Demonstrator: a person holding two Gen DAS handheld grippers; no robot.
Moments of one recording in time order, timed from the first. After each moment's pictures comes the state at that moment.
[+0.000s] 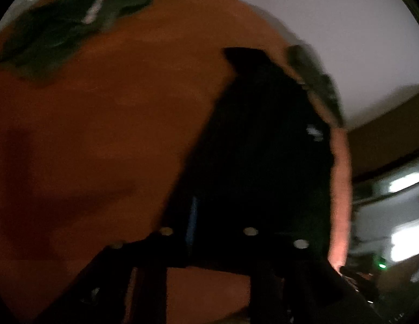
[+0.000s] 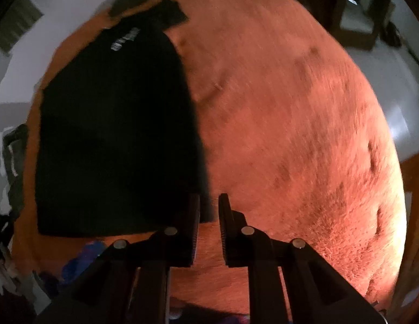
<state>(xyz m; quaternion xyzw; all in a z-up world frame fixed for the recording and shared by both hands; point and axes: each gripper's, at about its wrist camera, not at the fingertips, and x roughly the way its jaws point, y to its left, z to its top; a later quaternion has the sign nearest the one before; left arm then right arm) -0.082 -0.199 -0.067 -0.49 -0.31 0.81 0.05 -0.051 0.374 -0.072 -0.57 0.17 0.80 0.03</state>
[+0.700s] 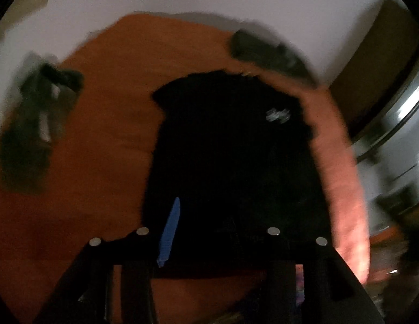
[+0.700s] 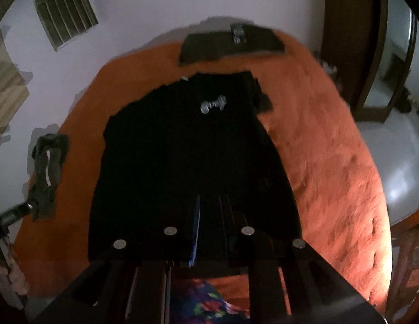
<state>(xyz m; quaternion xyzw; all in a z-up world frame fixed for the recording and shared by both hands) -0.101 -0.120 0.061 -0.51 -0.06 0.86 0.07 -0.088 0.208 0.085 -0.45 0.09 0.89 0.02</state>
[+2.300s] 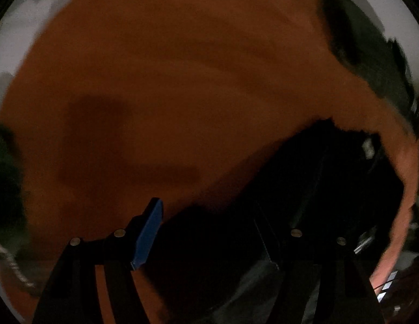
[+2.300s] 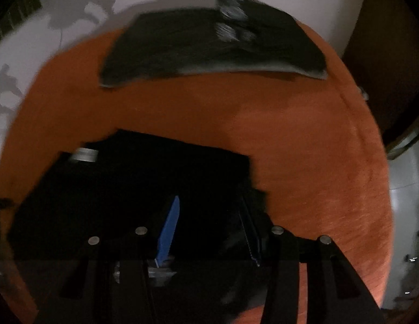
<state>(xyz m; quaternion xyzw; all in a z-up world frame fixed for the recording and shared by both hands) -0.599 -0.128 -0.088 -0.66 -0.10 0.74 -0.02 -0.553 0.358 -0.056 -0.55 0.06 0.83 0.06</state>
